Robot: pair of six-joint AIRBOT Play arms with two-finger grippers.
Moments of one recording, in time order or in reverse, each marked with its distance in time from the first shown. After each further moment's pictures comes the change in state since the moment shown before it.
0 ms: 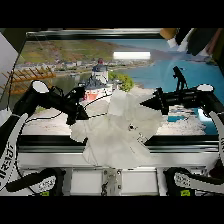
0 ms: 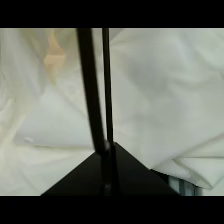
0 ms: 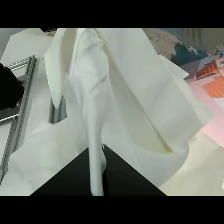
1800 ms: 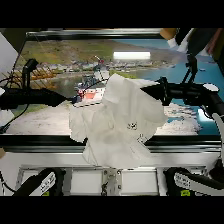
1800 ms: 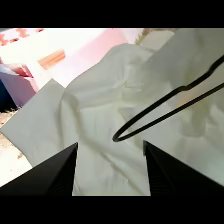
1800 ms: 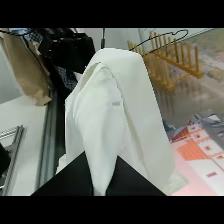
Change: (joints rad) left arm 0.324 0.269 -0.017 0.000 0.212 -0.823; right arm -0.001 0.072 0.000 0.274 -0.081 0.032
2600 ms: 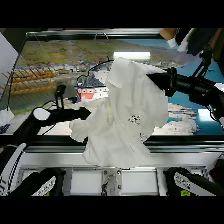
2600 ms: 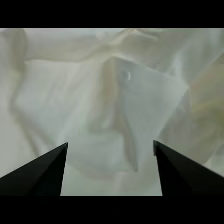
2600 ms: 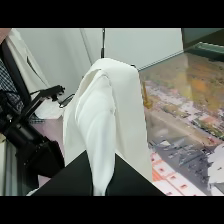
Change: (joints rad) left arm -0.399 -0.001 -0.404 -0.047 0.517 -0.369; right arm -0.021 0.086 0.000 0.087 -0.157 0.055
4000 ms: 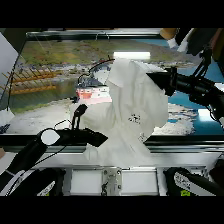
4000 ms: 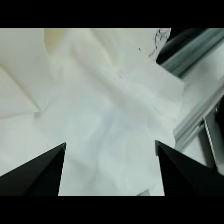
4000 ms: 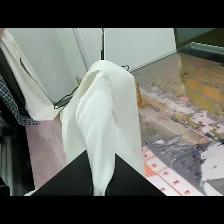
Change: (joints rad) left arm -0.299 0.293 -0.164 -0.055 -0.080 -0.092; right arm 0.000 0.000 0.000 0.000 -0.018 0.004
